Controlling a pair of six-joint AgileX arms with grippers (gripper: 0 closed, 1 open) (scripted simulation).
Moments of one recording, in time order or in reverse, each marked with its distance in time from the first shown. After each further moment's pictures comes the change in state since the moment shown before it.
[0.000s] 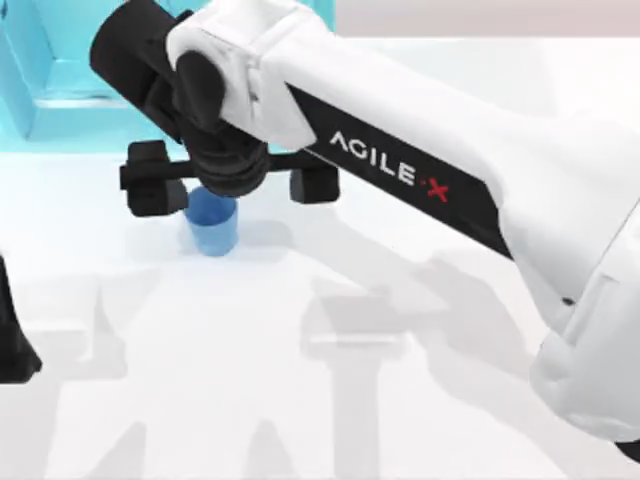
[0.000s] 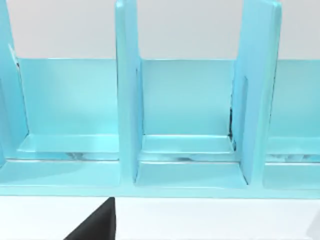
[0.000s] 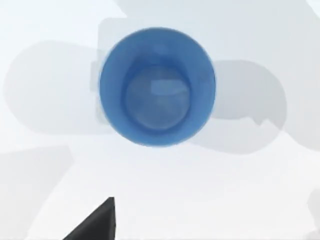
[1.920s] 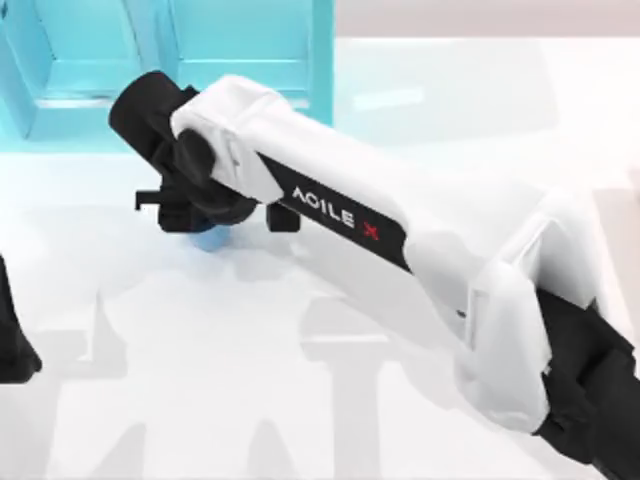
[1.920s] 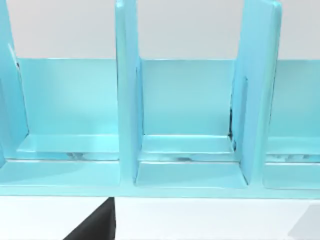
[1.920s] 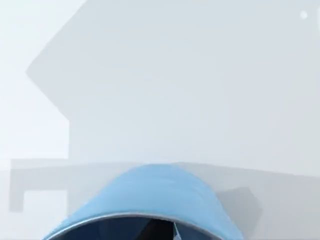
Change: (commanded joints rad) left arm 0.000 0.000 0.000 0.000 0.000 0.000; right arm -0.051 0.306 0.180 0.147 0.068 0.042
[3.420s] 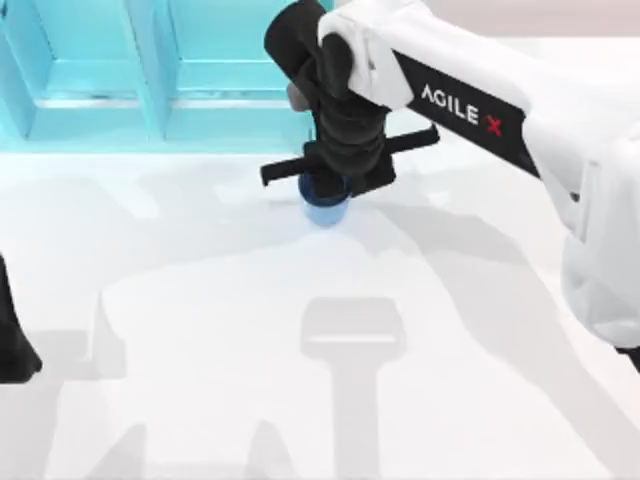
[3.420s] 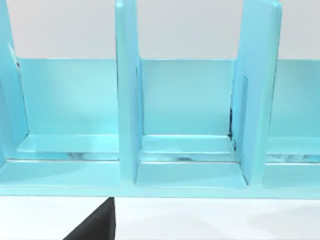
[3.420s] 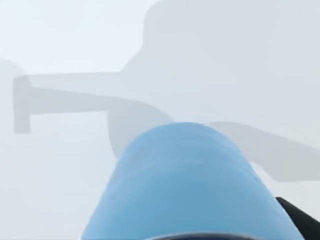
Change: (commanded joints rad) left arm 0.000 0.000 0.000 0.000 0.000 0.000; right arm -0.236 -0.217 -0.318 -0.034 -0.209 -0.419
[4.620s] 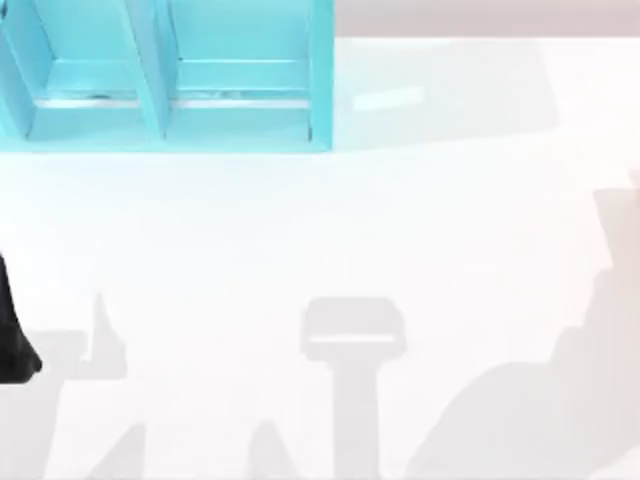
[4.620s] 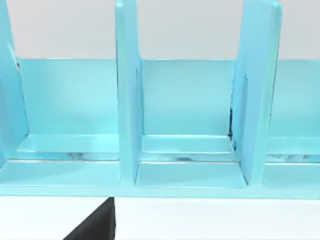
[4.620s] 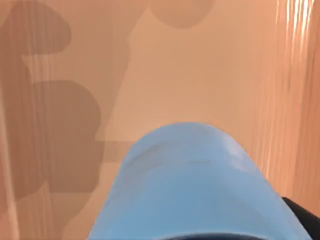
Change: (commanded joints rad) left arm 0.000 0.000 0.000 0.000 0.000 0.000; right arm -1.182 -0.754 -0.684 -0.189 -0.274 -0.940
